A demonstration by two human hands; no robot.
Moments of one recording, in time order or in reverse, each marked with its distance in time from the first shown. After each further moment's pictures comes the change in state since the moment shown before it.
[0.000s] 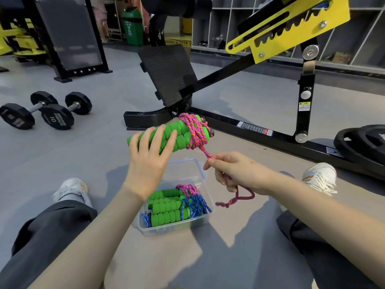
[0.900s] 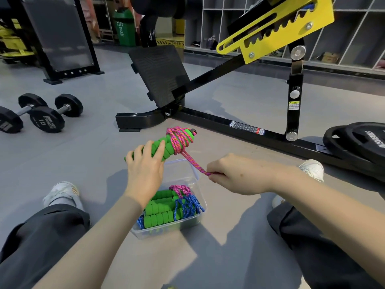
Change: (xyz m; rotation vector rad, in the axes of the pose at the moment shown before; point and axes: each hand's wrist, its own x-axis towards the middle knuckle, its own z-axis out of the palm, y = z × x) left_hand -0.009 0.023 0.006 -0.269 -0.402 -0.274; right_hand -0.034 -0.036 -0.005 -1.126 -0.117 -0.125
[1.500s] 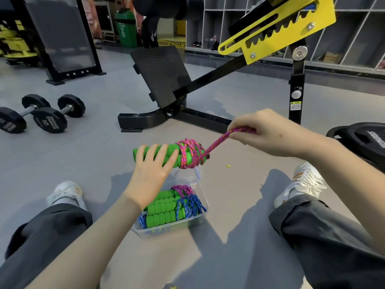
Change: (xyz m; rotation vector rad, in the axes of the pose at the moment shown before) left_hand -0.007 -0.007 -0.006 0.199 0.018 0.363; right_hand -0.012 0.044 -0.044 0.051 0.479 -0.063
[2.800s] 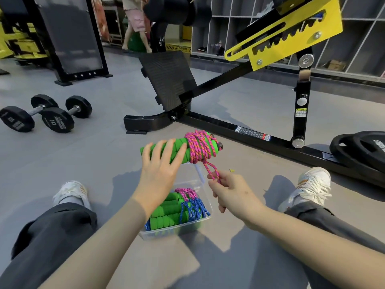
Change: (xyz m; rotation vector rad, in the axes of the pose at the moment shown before) left_hand 0.010 0.007 -0.010 -0.011 0.126 -0.140; right_hand -0.022 -0.053 0.117 0.931 0.042 0.568
